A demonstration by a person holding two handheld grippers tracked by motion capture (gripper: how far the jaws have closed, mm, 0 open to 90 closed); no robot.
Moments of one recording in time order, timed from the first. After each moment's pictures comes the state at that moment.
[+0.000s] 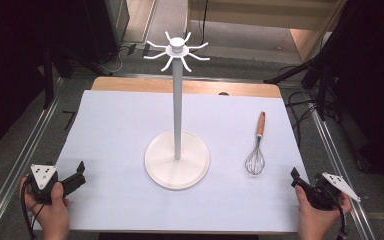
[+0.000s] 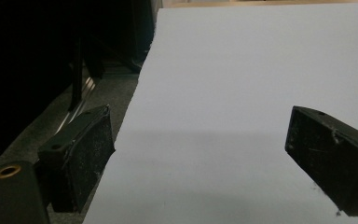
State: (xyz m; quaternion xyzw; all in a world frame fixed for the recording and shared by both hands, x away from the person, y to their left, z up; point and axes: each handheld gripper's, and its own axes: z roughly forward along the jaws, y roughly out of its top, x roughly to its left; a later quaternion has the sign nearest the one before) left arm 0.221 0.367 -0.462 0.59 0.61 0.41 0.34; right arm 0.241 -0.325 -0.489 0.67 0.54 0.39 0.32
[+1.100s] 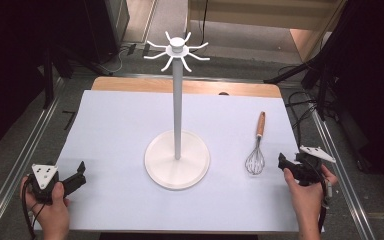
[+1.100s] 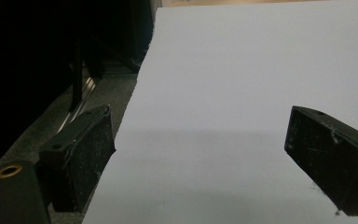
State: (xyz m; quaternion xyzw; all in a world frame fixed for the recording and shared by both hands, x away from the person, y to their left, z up) left arm 0.221 0.366 -0.462 0.59 0.61 0.41 0.34; right arm 0.299 -0.281 -0.446 0.67 0.62 0.29 0.29
